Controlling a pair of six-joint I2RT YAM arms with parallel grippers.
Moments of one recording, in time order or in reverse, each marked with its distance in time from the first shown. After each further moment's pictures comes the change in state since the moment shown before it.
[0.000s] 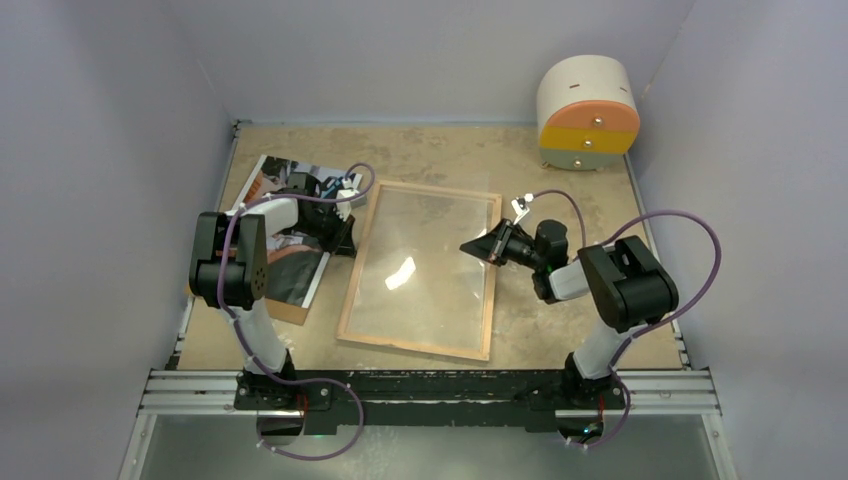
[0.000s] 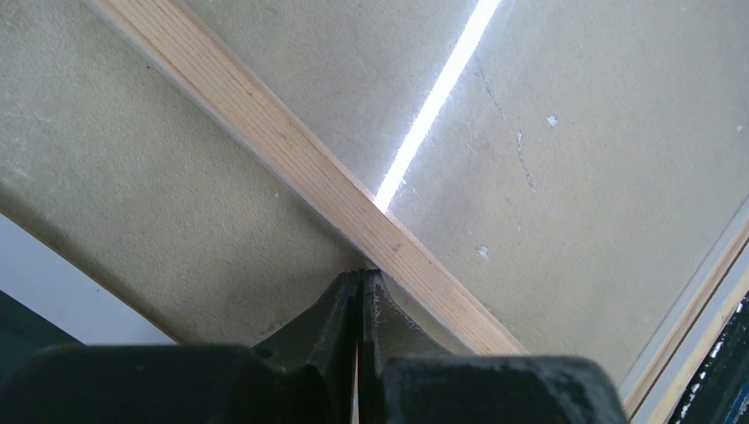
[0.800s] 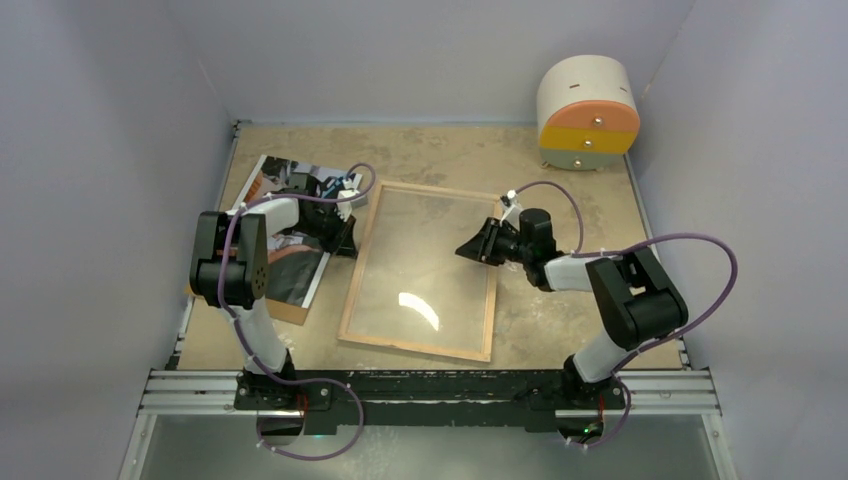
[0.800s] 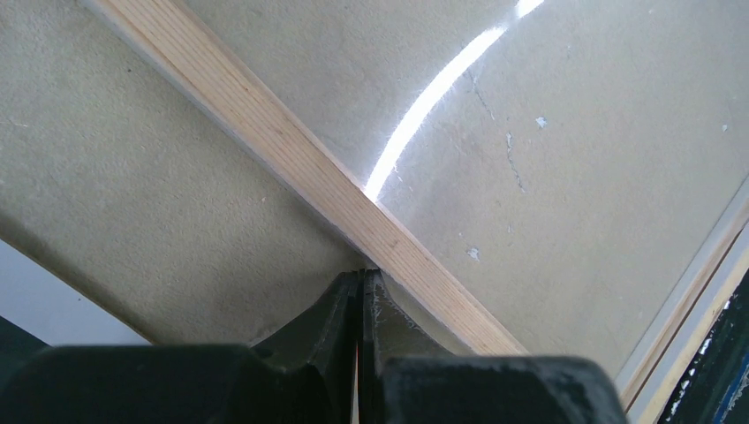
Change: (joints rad) left arm -0.002 0.004 0.002 -0.003 0.014 0.000; right arm 0.066 -0.080 0.105 -0.460 0.154 -0.233
